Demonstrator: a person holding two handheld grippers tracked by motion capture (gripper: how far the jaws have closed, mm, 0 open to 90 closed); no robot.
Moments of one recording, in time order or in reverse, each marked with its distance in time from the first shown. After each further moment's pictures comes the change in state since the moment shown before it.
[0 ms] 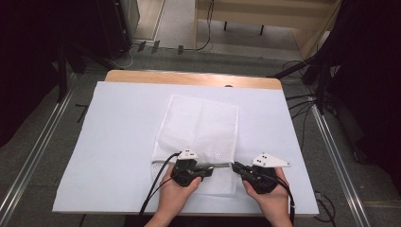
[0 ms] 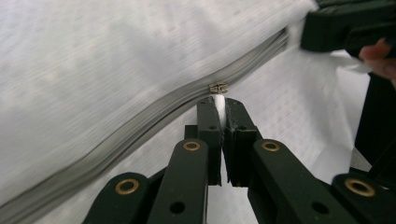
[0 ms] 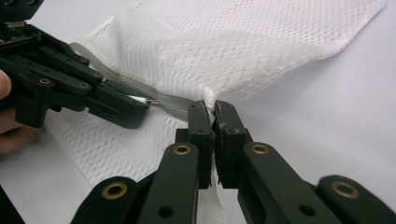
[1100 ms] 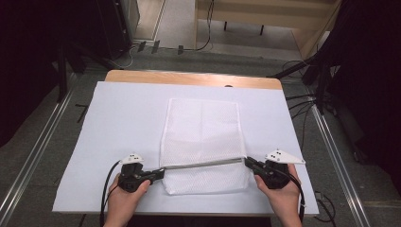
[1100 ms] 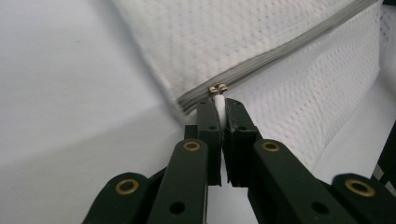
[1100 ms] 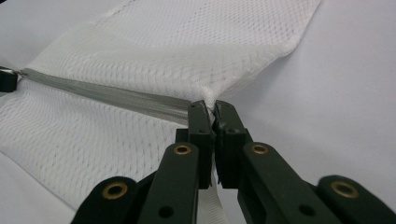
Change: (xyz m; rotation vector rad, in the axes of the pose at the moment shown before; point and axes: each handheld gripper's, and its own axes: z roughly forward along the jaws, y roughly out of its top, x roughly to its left) left arm 0.071 -0.051 -0.107 -0.028 0.139 -0.141; right arm -0.030 -0.001 -0.013 -0.022 -0.077 0.057
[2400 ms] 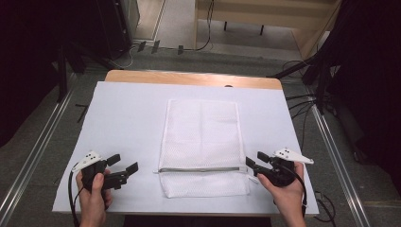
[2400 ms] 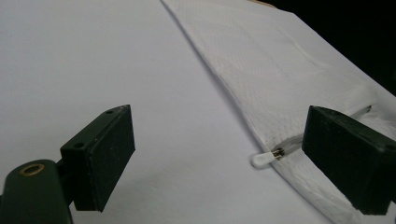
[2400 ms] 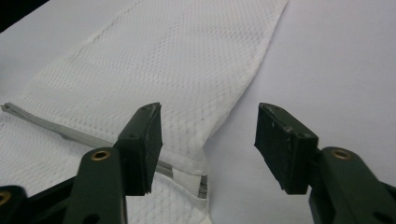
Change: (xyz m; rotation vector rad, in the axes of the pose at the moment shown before) left arm 0.043 -0.009 -0.066 -0.327 0.140 -0.002; right arm -0.019 -0.003 -0.002 -0.059 -0.025 0.098
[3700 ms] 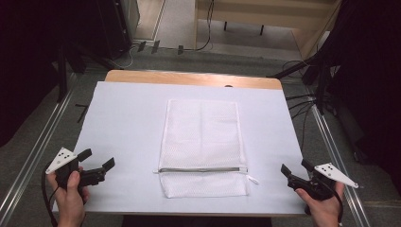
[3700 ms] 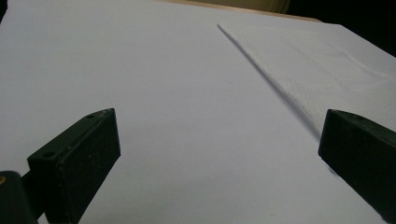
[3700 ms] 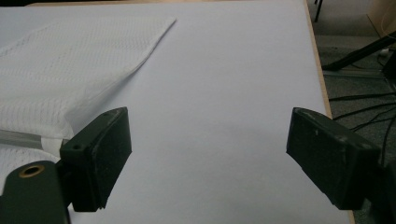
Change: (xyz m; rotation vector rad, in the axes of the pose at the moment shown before) left arm 0.041 0.009 -0.033 -0.072 0.137 0.072; right arm -0.074 -0.040 -0.059 -0.149 -0.212 0.018
